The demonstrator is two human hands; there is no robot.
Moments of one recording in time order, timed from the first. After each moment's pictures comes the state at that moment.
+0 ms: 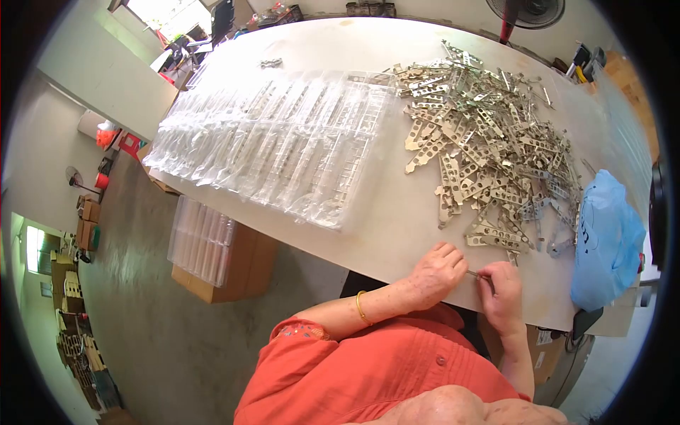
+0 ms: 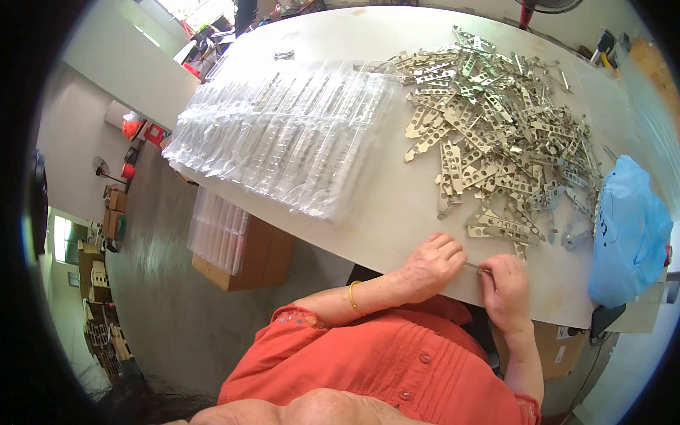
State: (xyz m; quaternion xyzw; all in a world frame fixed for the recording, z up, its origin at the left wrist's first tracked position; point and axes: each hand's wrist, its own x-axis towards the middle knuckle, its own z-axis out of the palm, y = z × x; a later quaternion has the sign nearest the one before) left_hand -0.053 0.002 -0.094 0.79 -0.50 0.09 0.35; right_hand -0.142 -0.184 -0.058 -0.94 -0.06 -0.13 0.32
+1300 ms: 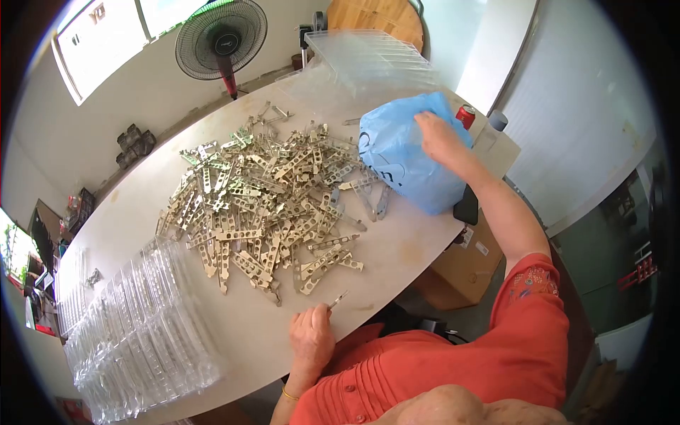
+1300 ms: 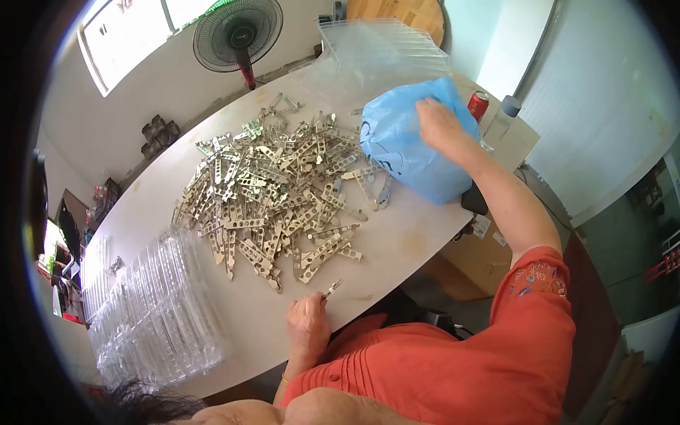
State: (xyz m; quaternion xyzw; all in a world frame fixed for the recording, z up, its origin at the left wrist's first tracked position) left_hand -0.055 -0.011 -0.095 0.76 -0.54 0.09 0.35; right_hand -0.148 -0.466 0.035 -0.94 0.25 -0.23 -0.06
